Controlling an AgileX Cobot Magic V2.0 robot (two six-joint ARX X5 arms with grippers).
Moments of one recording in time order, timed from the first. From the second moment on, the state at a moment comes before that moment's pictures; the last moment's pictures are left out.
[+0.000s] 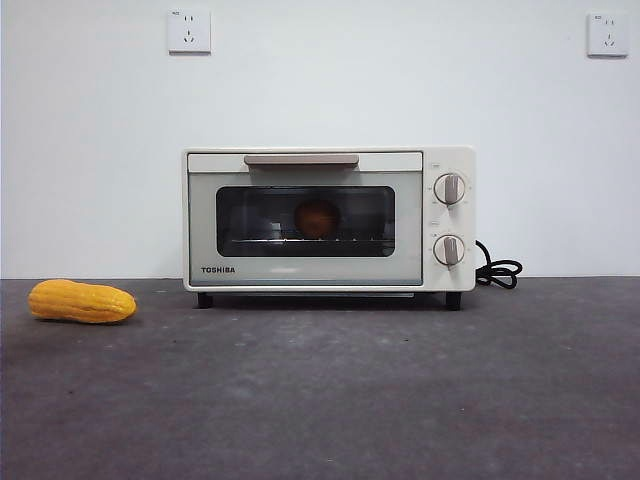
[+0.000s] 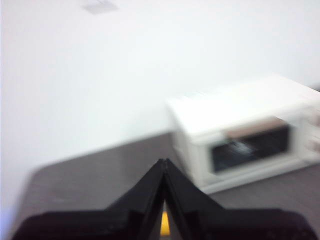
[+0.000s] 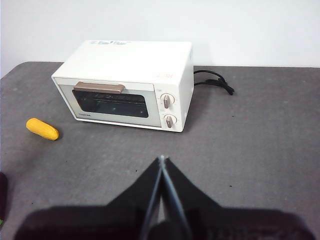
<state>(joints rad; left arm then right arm) -0.06 0.51 1.07 -0.64 0.07 0.16 0.78 0.78 1.71 -1.35 0.46 0.28</state>
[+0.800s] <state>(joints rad) -0.01 0.04 0.12 -0.26 0.05 0.05 0.78 0.78 1.71 -1.35 0.46 0.28</state>
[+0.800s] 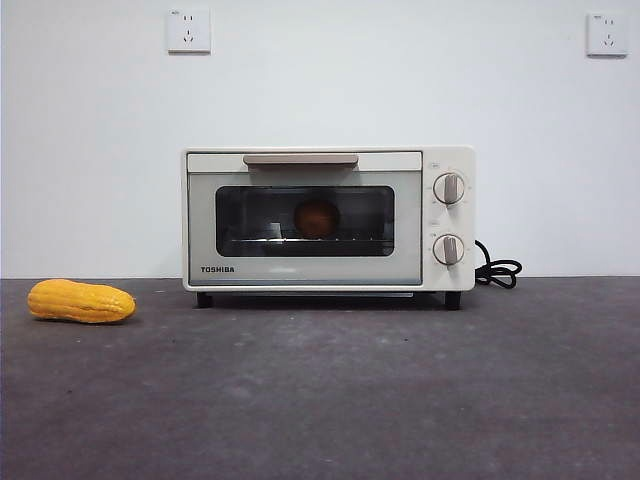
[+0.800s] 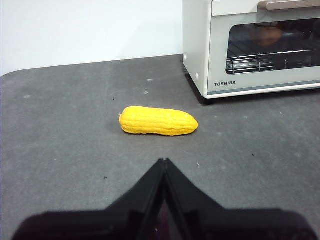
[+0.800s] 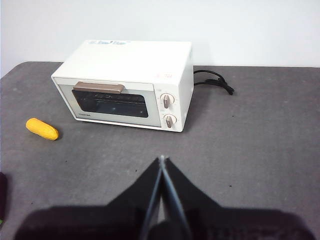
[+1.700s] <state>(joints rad) -0.01 0.01 0.02 -0.18 -0.02 -0.05 0.78 0.78 1.71 -1.35 0.46 0.28</state>
